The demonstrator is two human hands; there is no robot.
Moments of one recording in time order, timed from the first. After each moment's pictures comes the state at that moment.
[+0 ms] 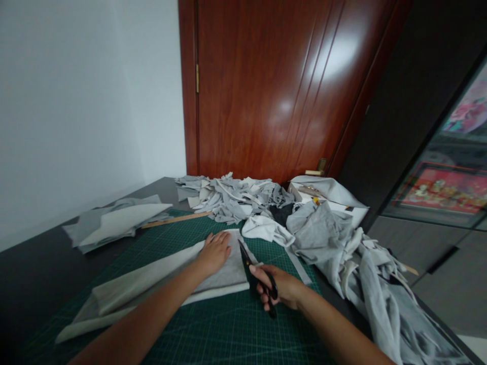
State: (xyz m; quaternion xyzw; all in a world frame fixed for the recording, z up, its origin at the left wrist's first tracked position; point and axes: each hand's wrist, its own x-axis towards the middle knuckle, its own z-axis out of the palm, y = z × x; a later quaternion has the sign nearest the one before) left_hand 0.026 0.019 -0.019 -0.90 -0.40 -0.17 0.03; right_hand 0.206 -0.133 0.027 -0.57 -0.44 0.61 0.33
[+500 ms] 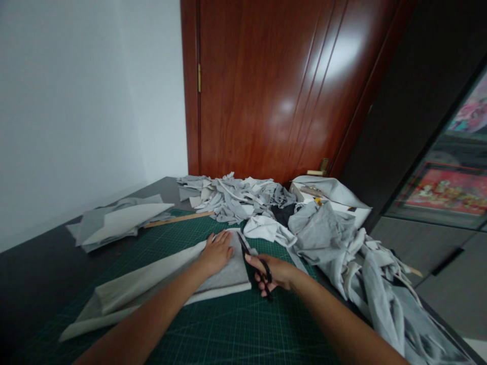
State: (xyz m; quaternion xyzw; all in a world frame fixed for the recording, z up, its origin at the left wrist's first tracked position) left_hand 0.027 0.019 -0.020 -0.90 -0.41 -0.15 0.02; right_hand 0.206 -0.102 0.039 -0.59 -0.45 0.61 0.28
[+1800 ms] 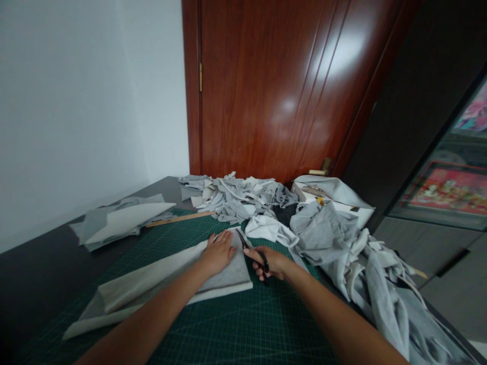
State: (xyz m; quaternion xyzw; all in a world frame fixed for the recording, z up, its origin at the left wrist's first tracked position) left_hand 0.029 0.018 -0.020 -0.89 -0.42 -0.16 0.03; right_hand 0.204 -0.076 0.035 -0.58 -0.48 0.59 0.31
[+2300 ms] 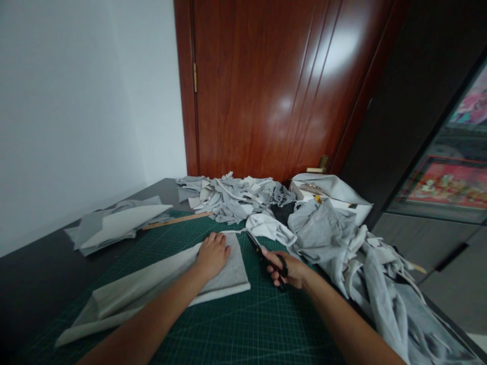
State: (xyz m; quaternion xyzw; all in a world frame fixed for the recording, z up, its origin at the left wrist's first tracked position) left_hand 0.026 0.003 0.001 -0.87 -0.46 -0.16 0.08; right_hand 0.245 -0.105 0.027 -0.57 -0.40 0.61 0.38
